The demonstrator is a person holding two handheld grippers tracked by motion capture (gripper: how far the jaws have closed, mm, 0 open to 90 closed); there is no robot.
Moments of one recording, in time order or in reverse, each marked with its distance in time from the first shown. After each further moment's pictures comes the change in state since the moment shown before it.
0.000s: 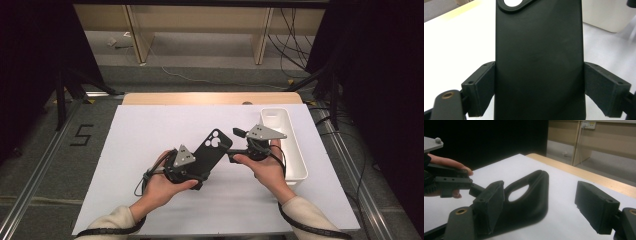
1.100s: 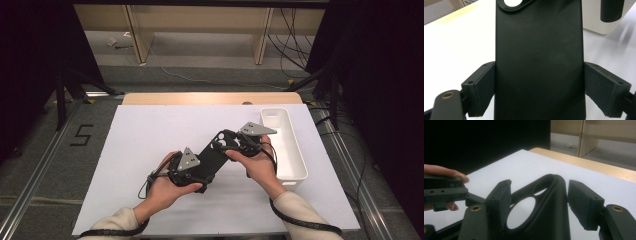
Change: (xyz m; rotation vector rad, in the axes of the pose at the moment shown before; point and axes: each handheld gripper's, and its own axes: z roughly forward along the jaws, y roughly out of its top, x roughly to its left) left arm -0.011 0.001 0.004 -0.027 -0.030 0.010; right arm 0.000 -0.002 0.023 0.038 0.024 0.088
